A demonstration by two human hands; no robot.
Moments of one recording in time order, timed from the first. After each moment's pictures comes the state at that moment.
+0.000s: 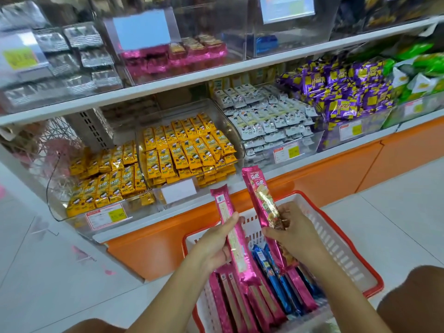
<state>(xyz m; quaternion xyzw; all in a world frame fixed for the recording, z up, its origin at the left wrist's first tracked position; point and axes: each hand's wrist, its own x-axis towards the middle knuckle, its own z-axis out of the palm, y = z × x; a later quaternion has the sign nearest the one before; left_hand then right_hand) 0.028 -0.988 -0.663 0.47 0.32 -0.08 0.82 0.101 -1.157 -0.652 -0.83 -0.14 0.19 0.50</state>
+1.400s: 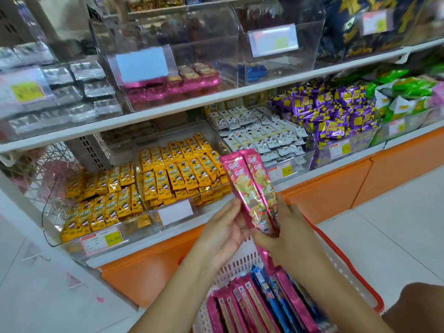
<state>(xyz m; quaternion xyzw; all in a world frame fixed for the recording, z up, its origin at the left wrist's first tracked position) 0.044 -1.018 -0.562 0.43 0.22 0.04 0.88 0.085 -1.148 -0.588 -0.89 -0.23 0.06 0.39</state>
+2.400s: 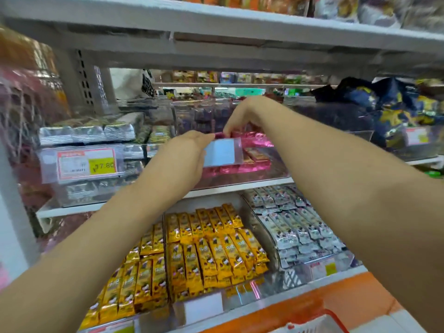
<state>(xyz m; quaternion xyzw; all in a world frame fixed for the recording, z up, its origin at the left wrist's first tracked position) 0.075 -0.835 -0.357 0.95 0.09 0.31 -0.02 0.251 -0.890 -0.272 -0.93 -0.34 0.11 0.02</state>
